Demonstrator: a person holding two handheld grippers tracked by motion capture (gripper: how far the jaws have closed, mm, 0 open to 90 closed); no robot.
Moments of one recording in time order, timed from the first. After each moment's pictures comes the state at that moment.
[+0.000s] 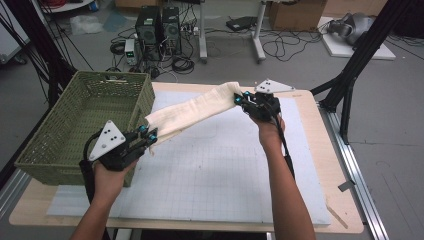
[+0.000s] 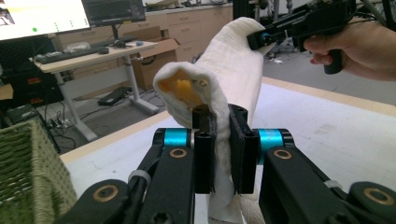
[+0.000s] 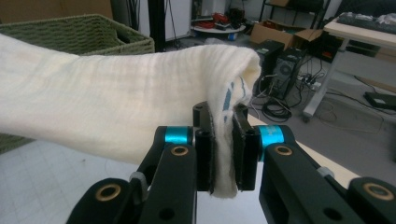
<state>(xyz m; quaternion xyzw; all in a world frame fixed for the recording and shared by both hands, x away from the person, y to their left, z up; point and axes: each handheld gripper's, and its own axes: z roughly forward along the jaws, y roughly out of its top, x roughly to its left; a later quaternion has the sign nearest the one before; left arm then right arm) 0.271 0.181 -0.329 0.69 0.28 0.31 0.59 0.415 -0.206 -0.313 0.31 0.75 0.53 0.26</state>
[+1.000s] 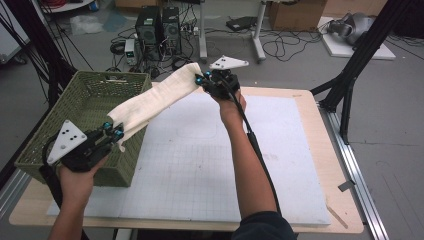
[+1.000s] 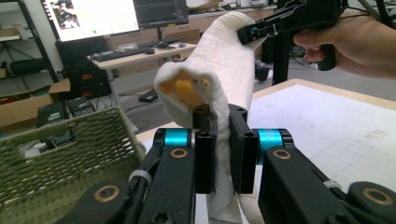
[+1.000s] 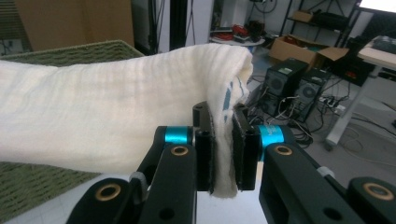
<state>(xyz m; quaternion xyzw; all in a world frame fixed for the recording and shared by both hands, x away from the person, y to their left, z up) 0.255 0.246 -0.317 0.66 0.33 0.36 0.57 0.461 -0.098 -0.284 0.27 0.76 0.54 0.25</state>
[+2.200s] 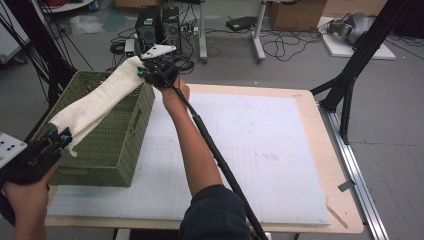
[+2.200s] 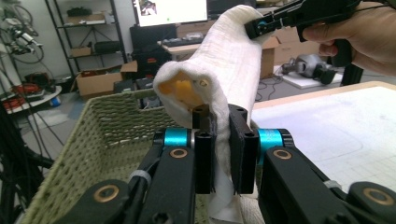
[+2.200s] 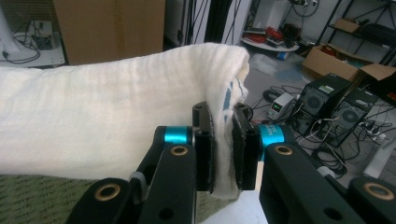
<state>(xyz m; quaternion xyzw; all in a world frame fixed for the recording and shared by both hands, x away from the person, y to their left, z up) 0.224 0.332 -0.321 0.61 0.43 0.42 0.52 0.488 0.059 -0.273 0.20 0.79 0.52 0.23</state>
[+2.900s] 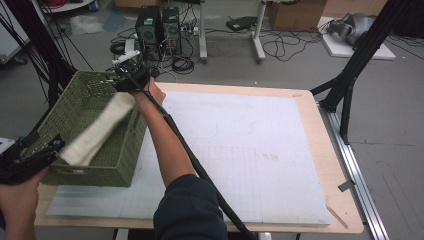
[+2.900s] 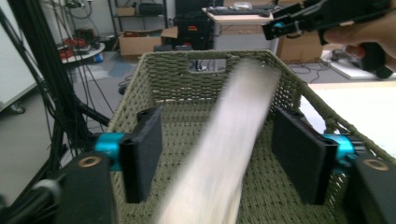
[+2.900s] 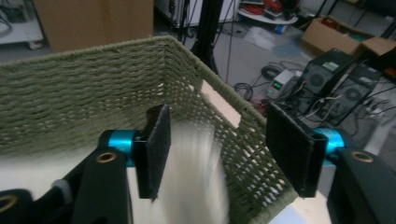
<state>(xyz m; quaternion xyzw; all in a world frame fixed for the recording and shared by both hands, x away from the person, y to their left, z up) 0.227 0.358 -0.331 0.57 0.52 0.42 0.46 0.504 0.138 -0.303 0.23 0.82 0.47 0.23</state>
